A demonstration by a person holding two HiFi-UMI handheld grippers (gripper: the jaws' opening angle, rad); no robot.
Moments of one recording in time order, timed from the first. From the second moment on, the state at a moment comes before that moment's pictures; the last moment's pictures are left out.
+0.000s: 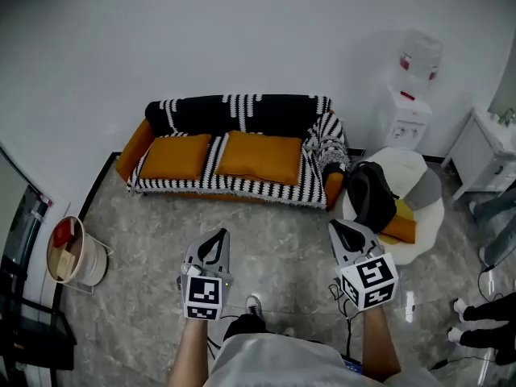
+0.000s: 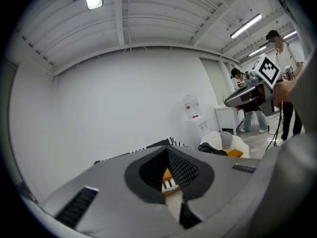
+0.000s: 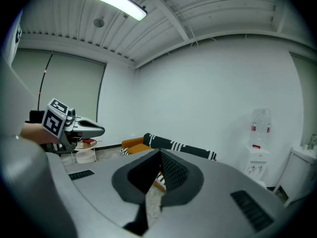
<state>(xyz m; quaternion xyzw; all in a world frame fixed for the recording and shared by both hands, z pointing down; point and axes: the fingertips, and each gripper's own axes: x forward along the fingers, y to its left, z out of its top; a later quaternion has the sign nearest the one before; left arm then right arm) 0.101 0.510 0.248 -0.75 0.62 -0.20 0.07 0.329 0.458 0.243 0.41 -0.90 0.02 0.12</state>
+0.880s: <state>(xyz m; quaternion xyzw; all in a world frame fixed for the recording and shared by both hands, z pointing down) 0.029 0.334 0.289 -0.77 0.60 -0.23 0.05 0.274 0.312 0.266 0.44 -0.89 0.03 0.13</state>
